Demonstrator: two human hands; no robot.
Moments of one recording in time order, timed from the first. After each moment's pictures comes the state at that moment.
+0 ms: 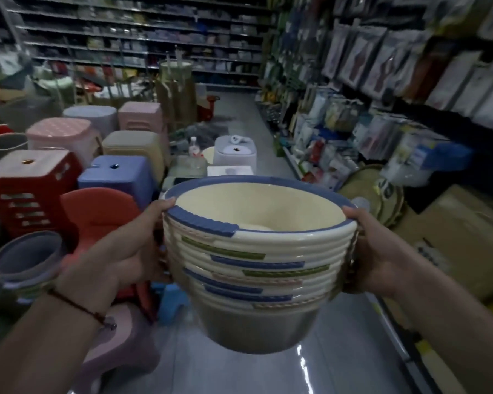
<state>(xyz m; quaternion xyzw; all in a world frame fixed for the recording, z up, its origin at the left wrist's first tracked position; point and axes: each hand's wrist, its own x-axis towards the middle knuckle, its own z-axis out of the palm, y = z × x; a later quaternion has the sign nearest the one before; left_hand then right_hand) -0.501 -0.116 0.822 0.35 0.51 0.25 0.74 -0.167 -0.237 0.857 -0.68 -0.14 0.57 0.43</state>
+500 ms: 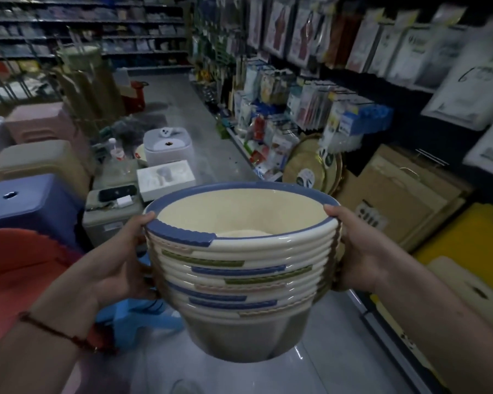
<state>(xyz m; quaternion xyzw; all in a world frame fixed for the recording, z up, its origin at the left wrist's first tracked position) -0.347 -0.066 0.810 0.36 0.51 0.15 0.76 -0.062 -0.252 0.876 -0.69 -0.01 0.52 0.50</state>
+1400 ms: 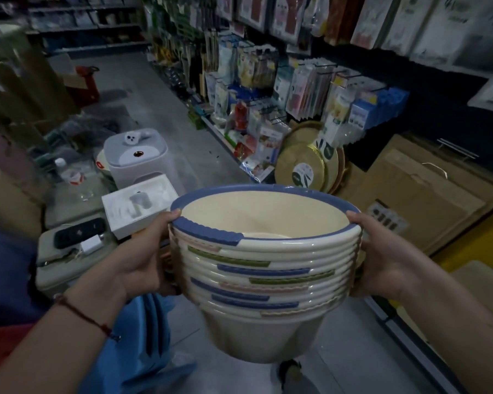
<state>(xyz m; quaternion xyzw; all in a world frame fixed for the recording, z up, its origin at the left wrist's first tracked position) -0.223 0.193 0.778 0.38 0.51 0.06 0.77 0.031 -0.037 0.823 -0.67 0.12 0.52 0.52</state>
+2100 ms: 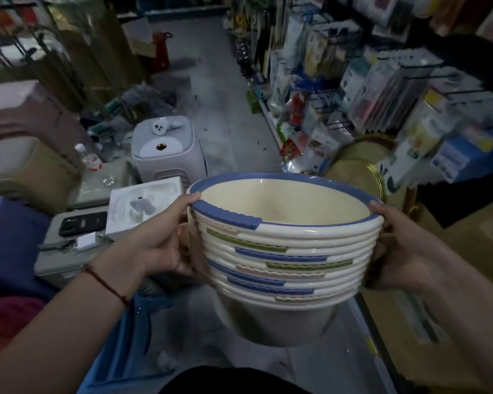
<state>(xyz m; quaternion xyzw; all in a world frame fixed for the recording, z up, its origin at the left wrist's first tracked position) 0.008 0.315 0.774 0.30 0.56 0.12 0.76 0.310 0.157 0.807 -0.63 0.05 0.62 0.46</state>
